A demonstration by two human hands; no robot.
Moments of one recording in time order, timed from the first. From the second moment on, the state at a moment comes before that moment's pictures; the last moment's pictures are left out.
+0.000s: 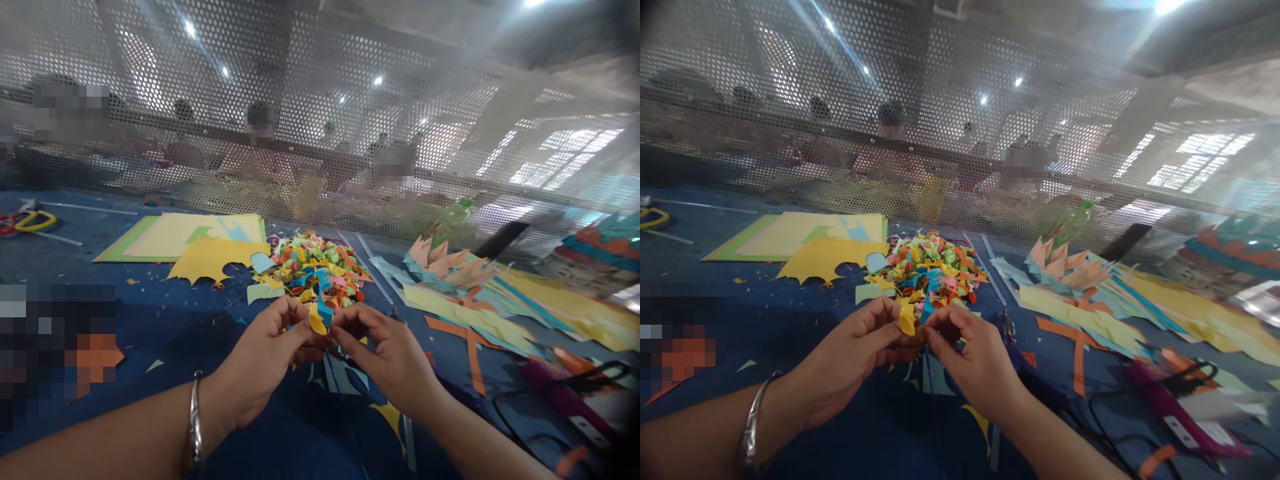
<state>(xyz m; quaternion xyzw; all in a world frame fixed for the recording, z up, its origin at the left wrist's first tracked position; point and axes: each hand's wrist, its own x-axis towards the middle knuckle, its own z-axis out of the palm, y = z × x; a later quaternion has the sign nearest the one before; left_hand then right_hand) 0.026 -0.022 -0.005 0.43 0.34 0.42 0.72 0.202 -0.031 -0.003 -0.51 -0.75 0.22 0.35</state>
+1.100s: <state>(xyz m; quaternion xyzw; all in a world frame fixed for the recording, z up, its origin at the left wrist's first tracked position) 0.021 -0.015 -0.011 0.57 0.32 0.43 0.62 0.207 -0.035 -0.001 -0.46 -0.79 0.17 0.36</state>
